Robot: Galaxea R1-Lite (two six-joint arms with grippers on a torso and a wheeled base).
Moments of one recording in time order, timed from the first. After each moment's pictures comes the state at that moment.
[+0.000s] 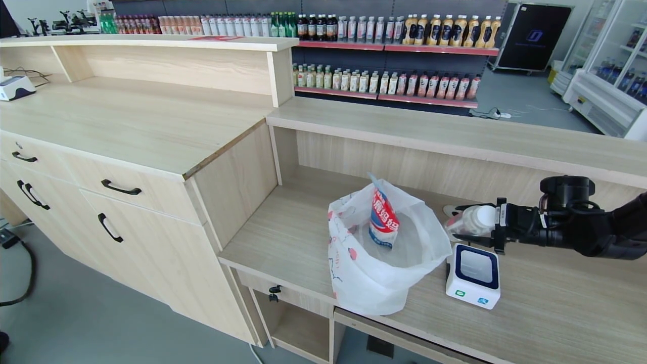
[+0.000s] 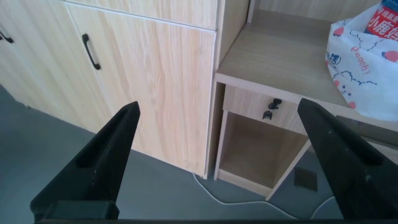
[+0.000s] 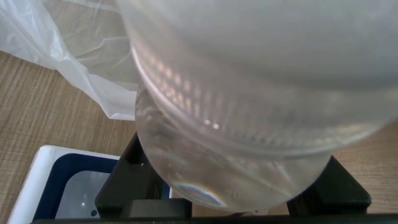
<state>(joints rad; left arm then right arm) 0.00 0.00 0.00 0.00 0.02 -0.01 -0.15 2.12 -1.02 -0.54 1.01 -1.37</state>
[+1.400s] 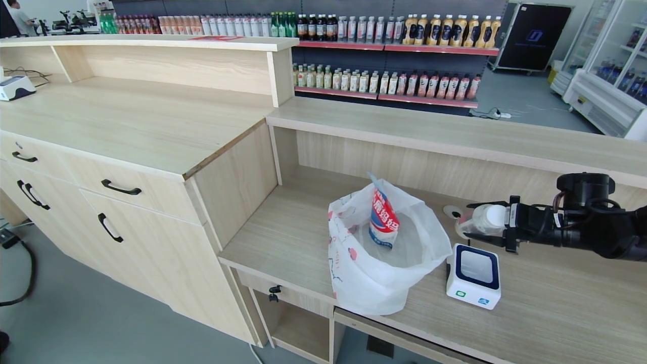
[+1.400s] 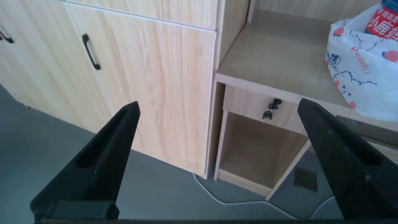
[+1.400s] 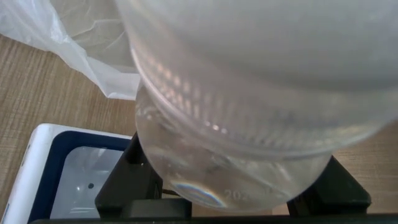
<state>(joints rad) 0.00 0.00 0.00 0.00 0.02 -0.01 -0.18 2.04 -0.96 -0.54 0.95 -1.41</state>
